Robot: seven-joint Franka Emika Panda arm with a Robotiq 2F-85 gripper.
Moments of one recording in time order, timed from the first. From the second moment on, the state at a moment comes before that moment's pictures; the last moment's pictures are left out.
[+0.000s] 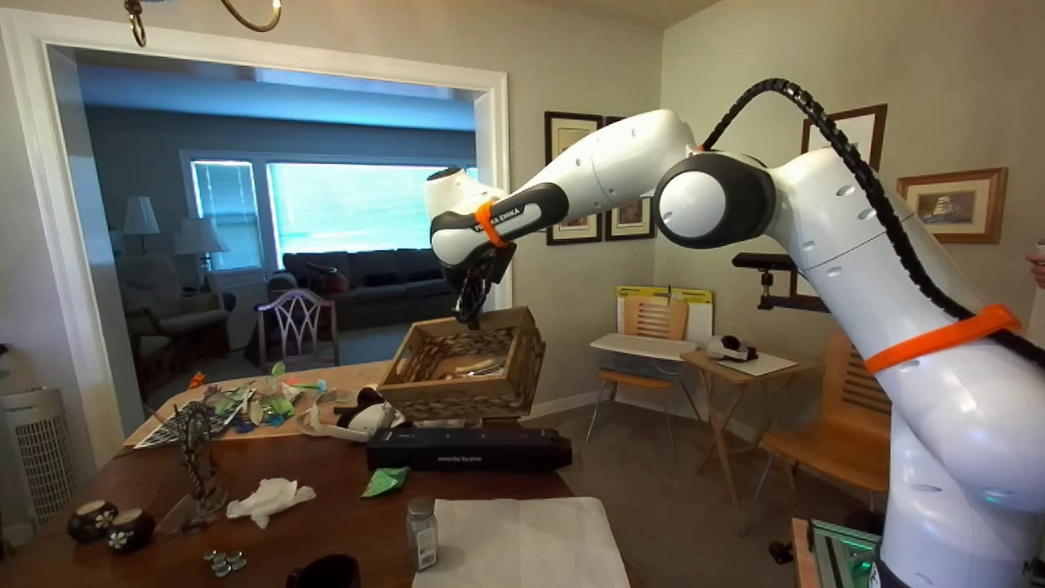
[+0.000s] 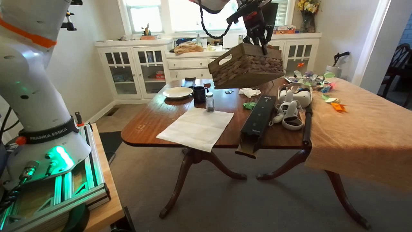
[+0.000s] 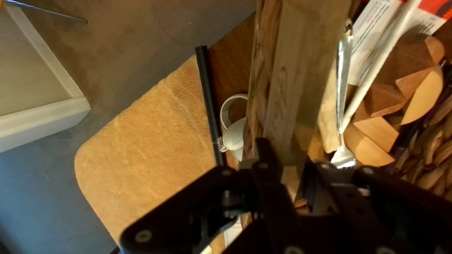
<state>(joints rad) -0.09 0.61 -0.13 -1.22 -0.34 2.01 -0.31</state>
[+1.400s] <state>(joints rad) -0.26 0.57 0.11 -1.55 -0.01 2.45 -0.83</state>
